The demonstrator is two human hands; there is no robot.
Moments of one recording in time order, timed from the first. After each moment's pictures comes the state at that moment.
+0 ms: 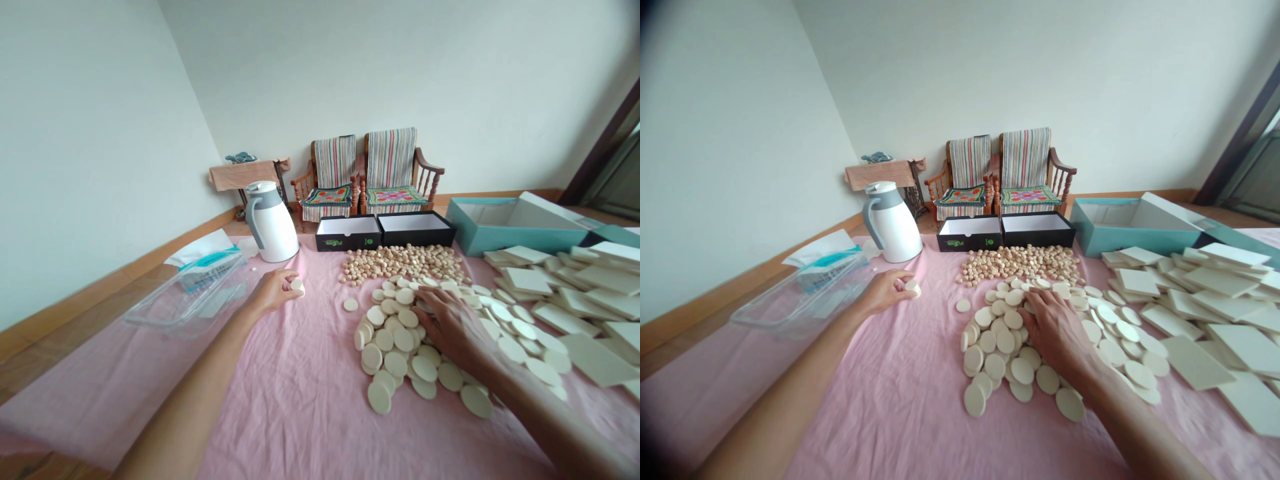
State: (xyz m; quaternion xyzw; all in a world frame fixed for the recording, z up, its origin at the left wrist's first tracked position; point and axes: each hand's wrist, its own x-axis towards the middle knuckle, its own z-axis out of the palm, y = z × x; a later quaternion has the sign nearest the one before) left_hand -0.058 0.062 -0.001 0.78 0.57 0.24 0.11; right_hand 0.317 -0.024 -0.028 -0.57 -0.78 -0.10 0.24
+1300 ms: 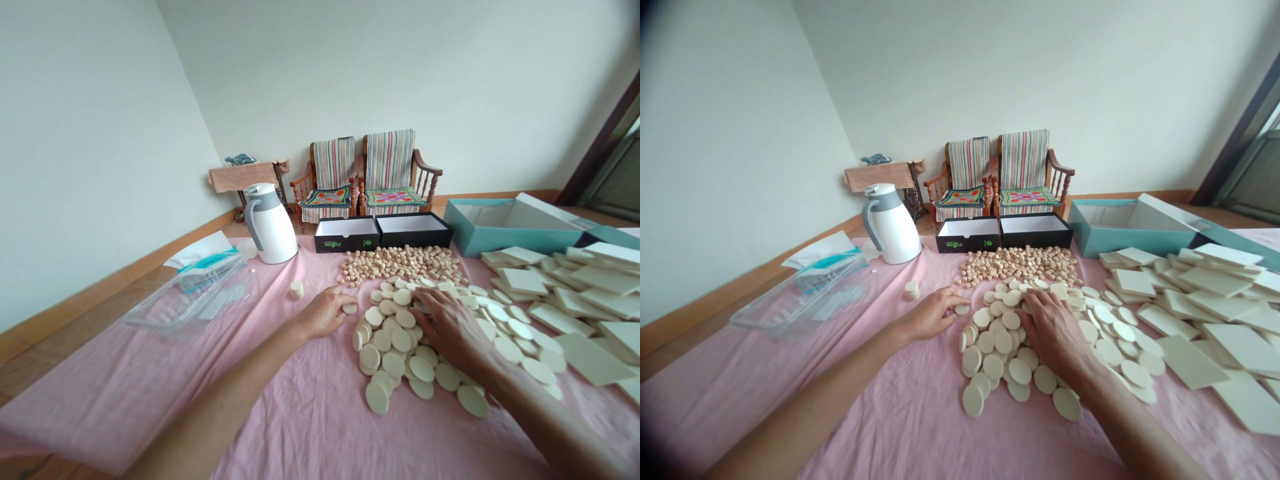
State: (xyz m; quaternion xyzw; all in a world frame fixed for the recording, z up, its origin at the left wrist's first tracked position) left_hand 0.050 0.026 -0.005 0.91 0.34 0.20 0.13; right_hand 0.316 -0.025 -0.028 -0.56 -0.78 -0.09 0.25
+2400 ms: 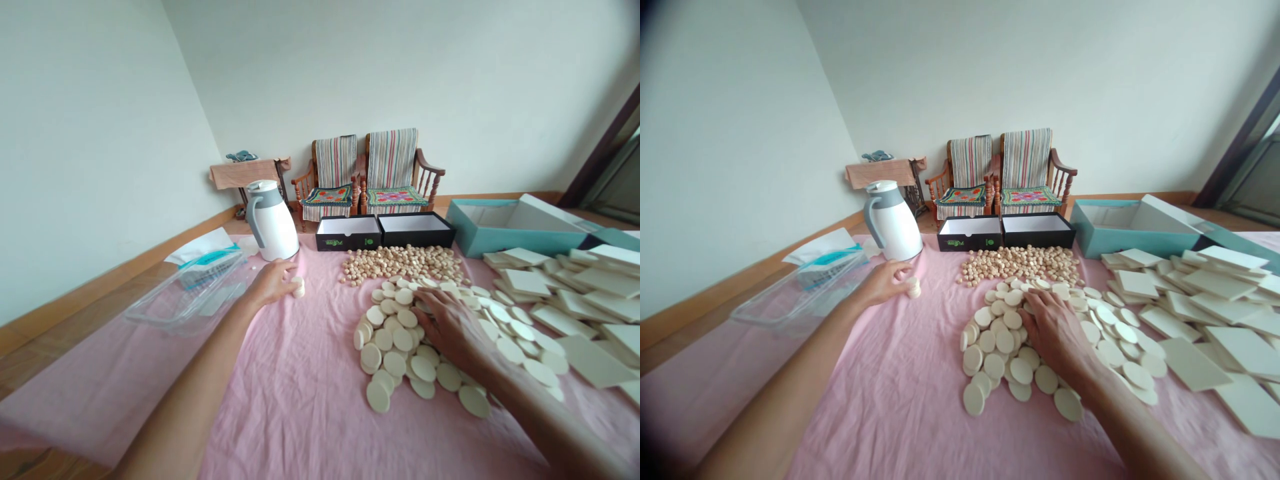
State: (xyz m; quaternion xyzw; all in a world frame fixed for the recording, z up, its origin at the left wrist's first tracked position) left_hand -0.051 0.065 0.025 0.79 0.56 0.22 0.05; right_hand 0.319 -0.022 -0.029 -0.56 -0.79 -0.09 0.25
